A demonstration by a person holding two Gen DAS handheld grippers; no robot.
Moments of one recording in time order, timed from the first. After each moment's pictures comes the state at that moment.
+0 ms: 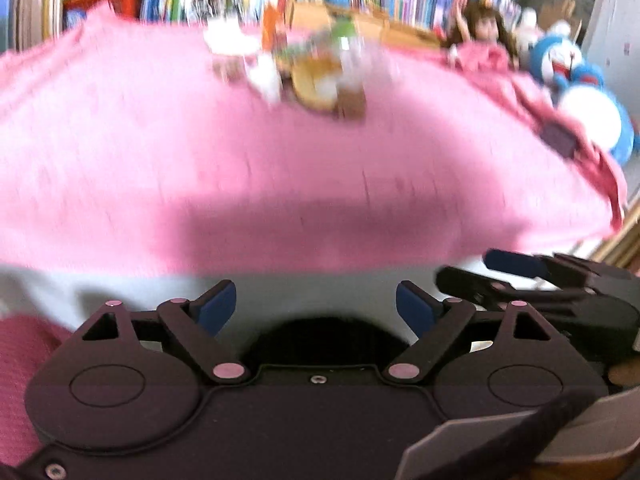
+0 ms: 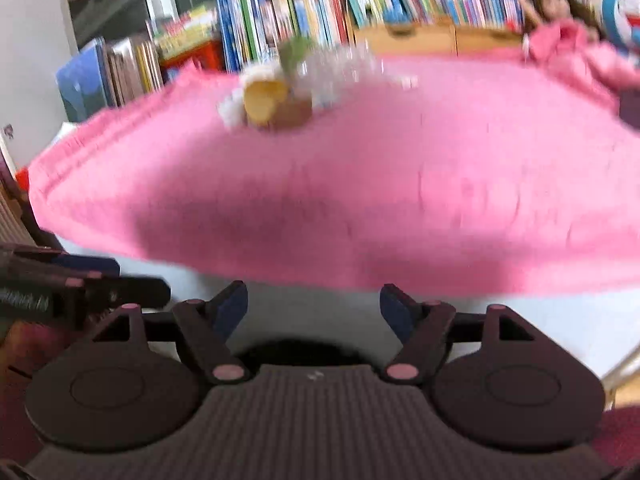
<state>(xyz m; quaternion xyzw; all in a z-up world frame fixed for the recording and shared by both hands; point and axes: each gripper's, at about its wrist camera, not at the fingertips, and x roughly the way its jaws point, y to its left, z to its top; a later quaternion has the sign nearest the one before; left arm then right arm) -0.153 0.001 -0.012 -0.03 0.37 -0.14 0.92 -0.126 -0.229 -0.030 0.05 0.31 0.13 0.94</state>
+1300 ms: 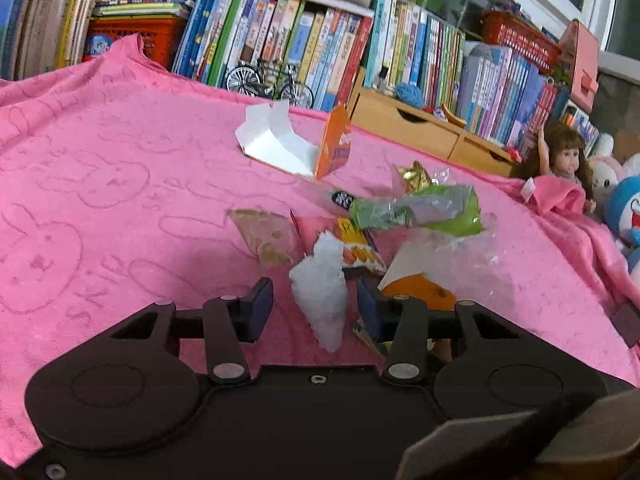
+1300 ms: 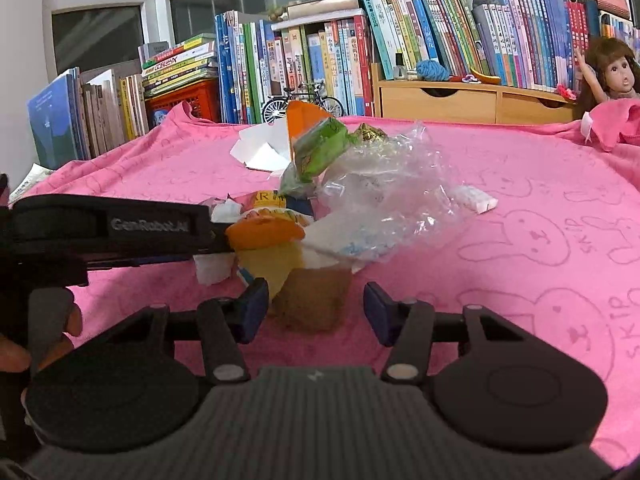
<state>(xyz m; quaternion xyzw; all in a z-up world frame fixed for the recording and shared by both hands) 0.053 0.009 -0.005 -0.13 0.30 -0.07 0.94 0.022 -0.167 -0.017 0.03 0.27 0.13 0.95</state>
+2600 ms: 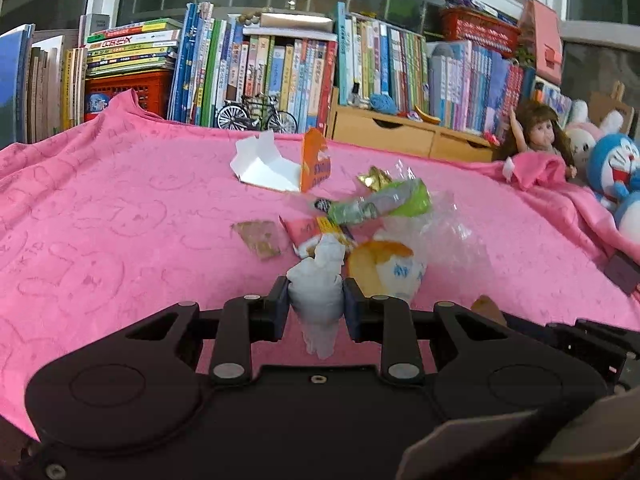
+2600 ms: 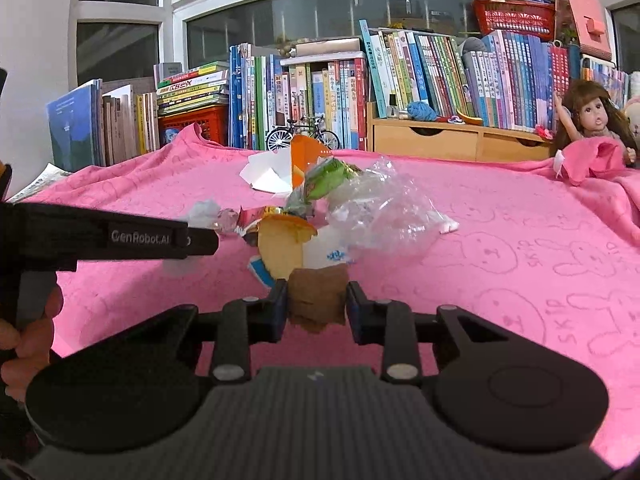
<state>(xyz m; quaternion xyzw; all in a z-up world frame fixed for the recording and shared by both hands) -0.021 -0.004 0.021 -0.05 0.26 -0.08 0.96 -0.041 -0.183 0.006 0.01 0.23 0.12 0.97</state>
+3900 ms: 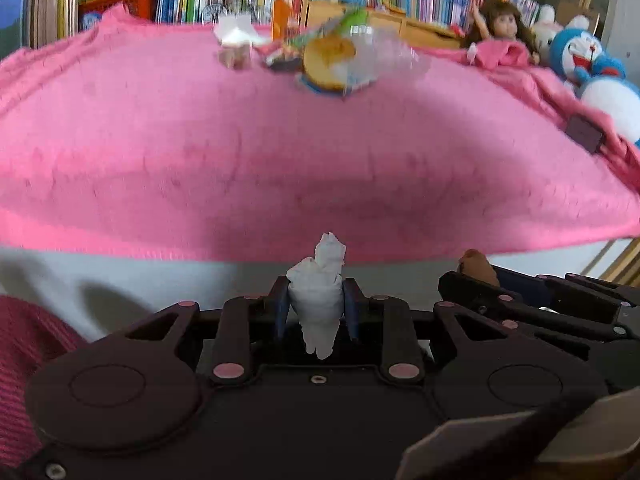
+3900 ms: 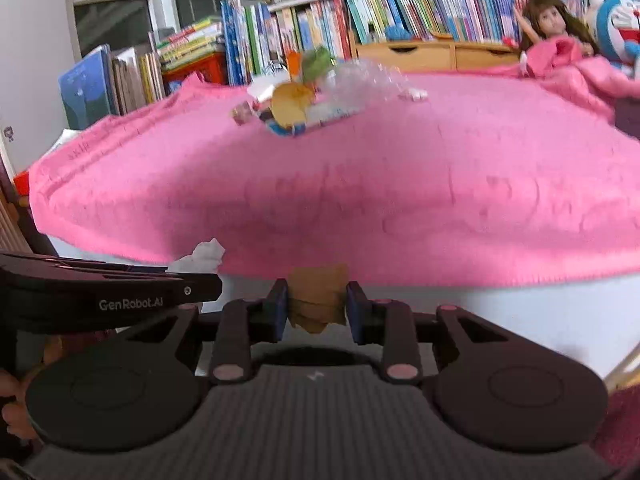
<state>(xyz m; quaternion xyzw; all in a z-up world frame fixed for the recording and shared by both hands) -0.145 -0.020 -0.054 -0.02 0.37 -0.11 0.92 -0.148 -0.200 -0.052 0.06 0.31 0.11 0.94</state>
